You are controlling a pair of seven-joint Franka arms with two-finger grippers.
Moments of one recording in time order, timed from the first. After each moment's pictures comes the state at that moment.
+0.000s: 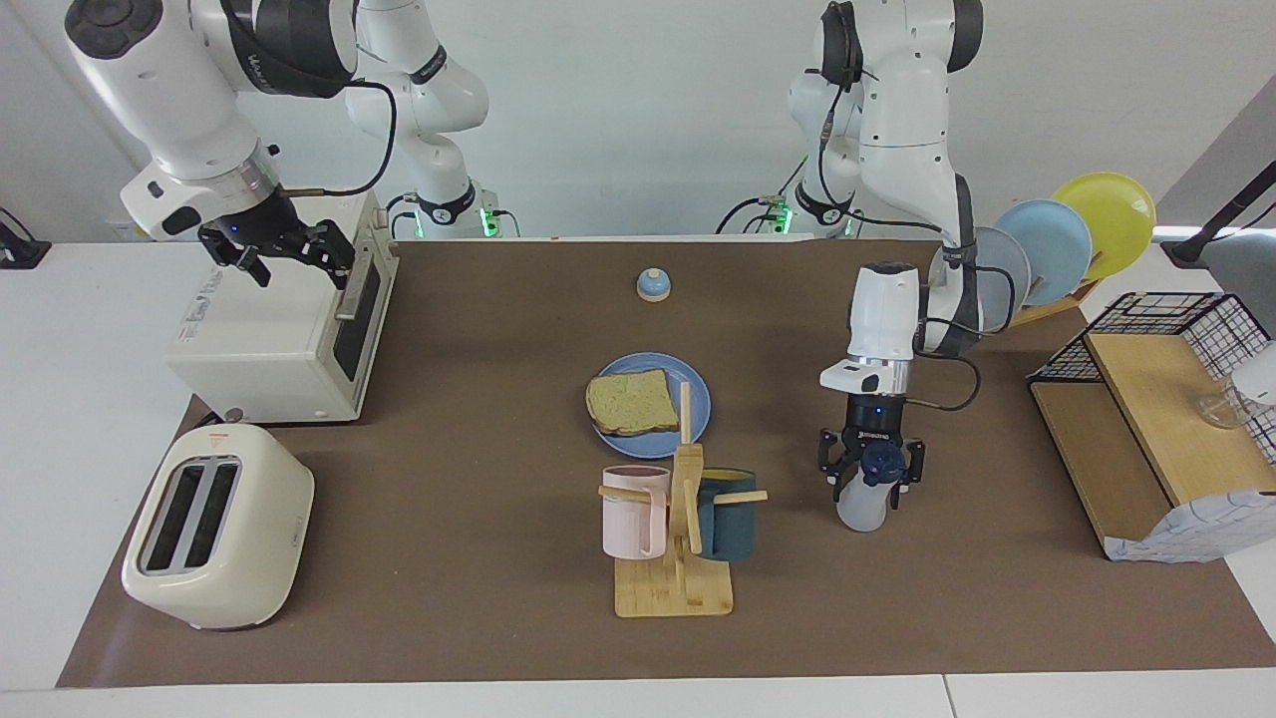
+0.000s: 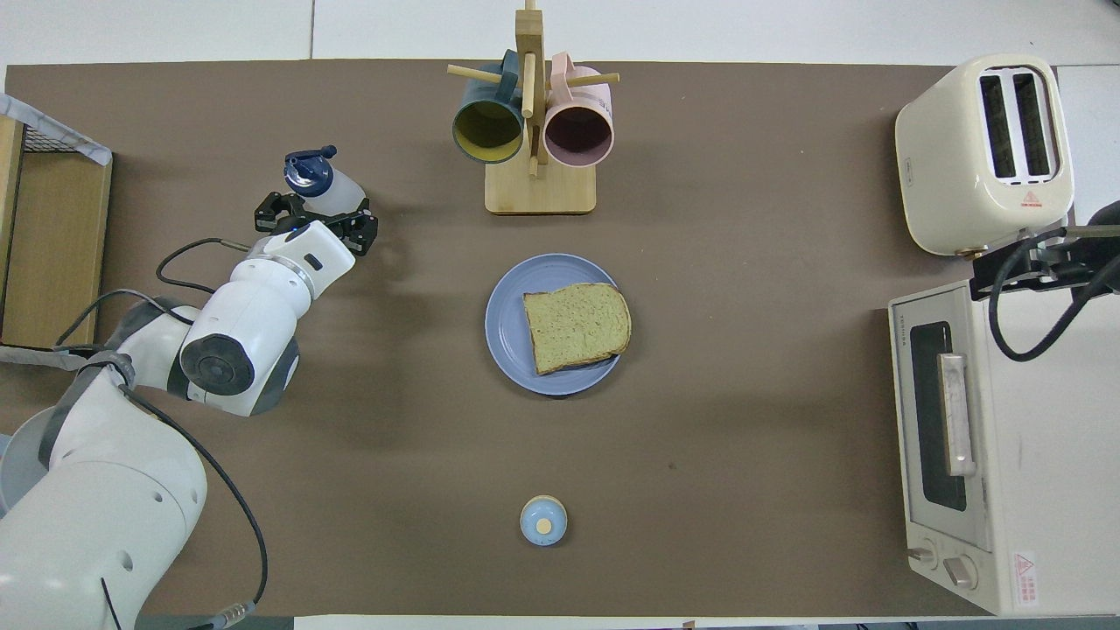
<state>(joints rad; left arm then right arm) -0.52 0.49 0.36 -2.19 0.30 3.49 -0.23 0.09 -0.01 -0.12 -1.65 -0.03 1.54 0.01</state>
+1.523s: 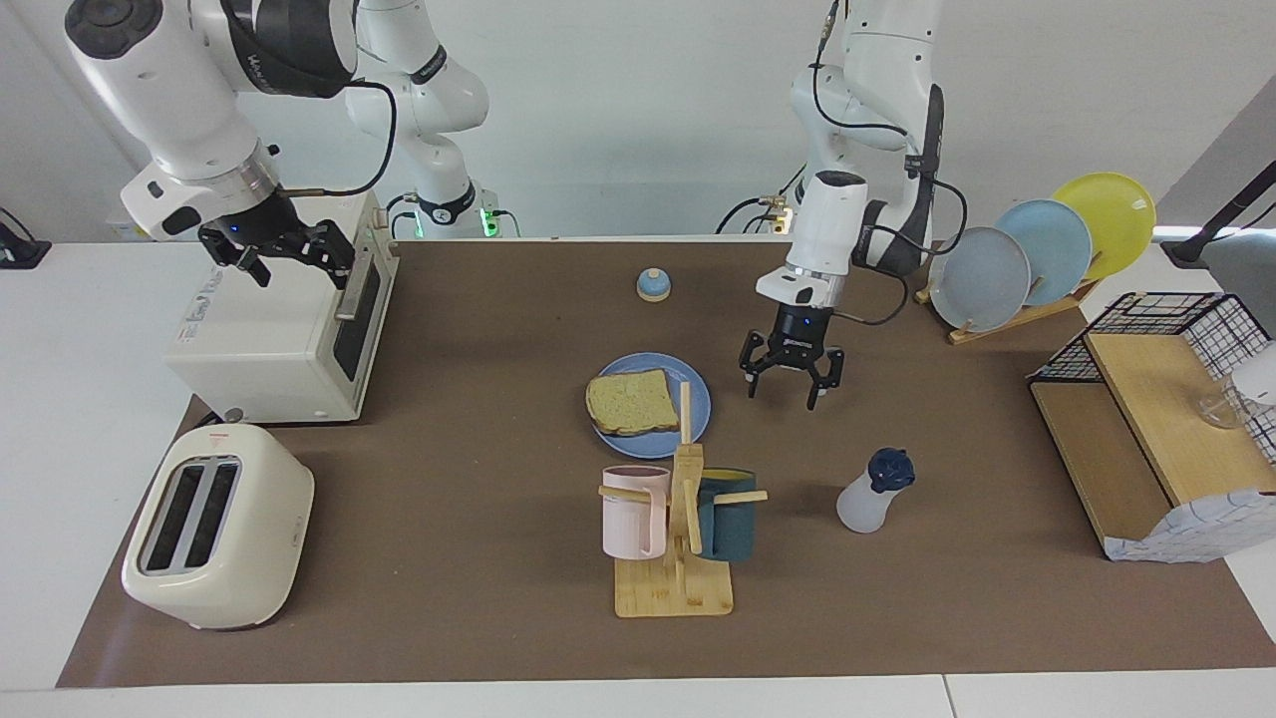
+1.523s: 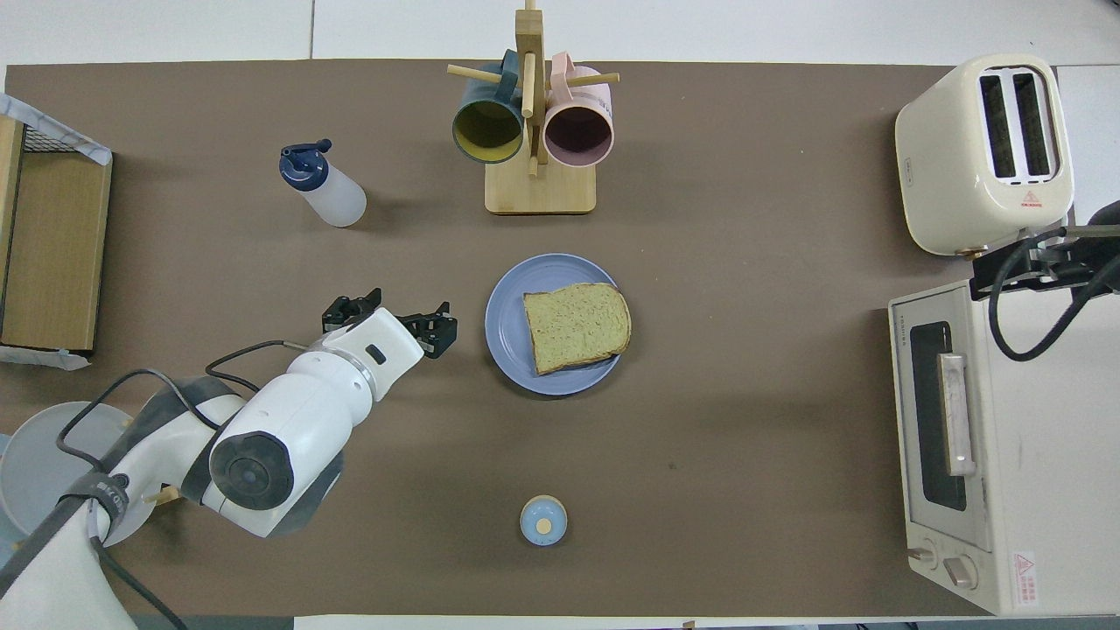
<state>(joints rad) -0.79 0.00 0.34 -2.48 0.31 3.04 -0.50 0.09 -0.01 -0.12 -1.65 -0.03 1.54 0.01</state>
